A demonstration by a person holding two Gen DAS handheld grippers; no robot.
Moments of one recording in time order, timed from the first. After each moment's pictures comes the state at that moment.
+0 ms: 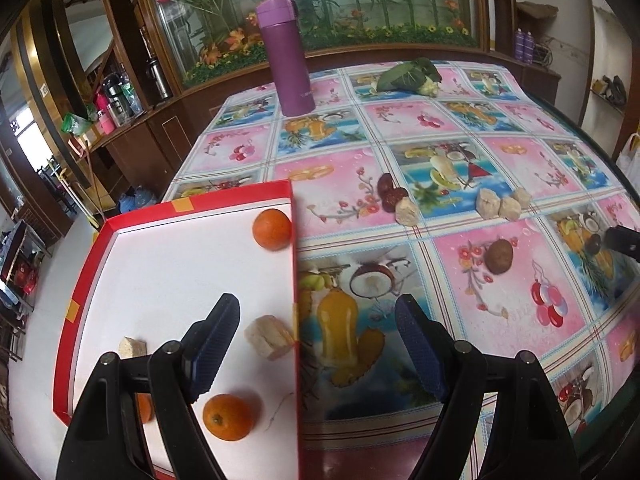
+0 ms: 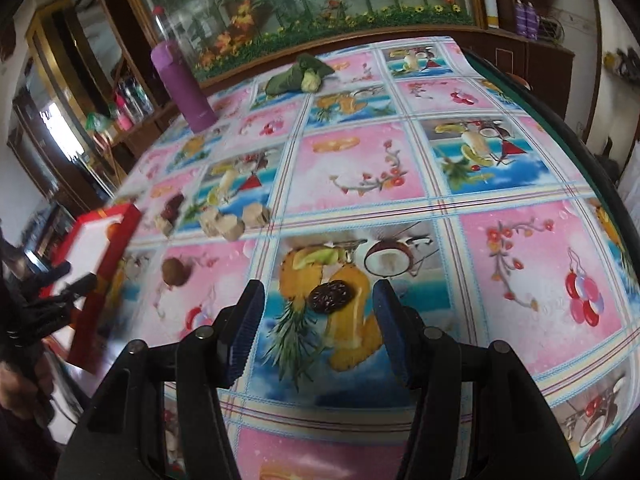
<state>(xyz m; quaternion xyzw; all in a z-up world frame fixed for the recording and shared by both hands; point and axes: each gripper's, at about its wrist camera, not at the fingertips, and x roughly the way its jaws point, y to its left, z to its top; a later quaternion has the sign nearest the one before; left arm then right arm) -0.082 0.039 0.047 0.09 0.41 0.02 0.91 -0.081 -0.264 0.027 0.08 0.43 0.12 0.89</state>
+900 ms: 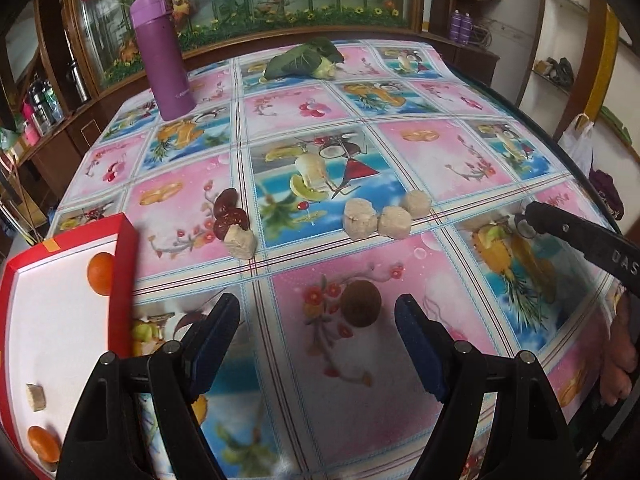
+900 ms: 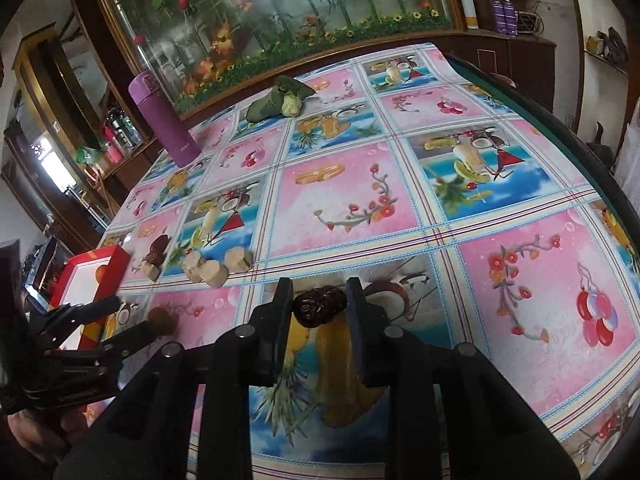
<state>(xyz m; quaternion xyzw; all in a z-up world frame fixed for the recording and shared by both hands) -0.040 -0.045 0.025 0.07 0.45 -0.11 0.88 -0.058 -0.272 0.027 0.14 0.40 0.10 0.90</state>
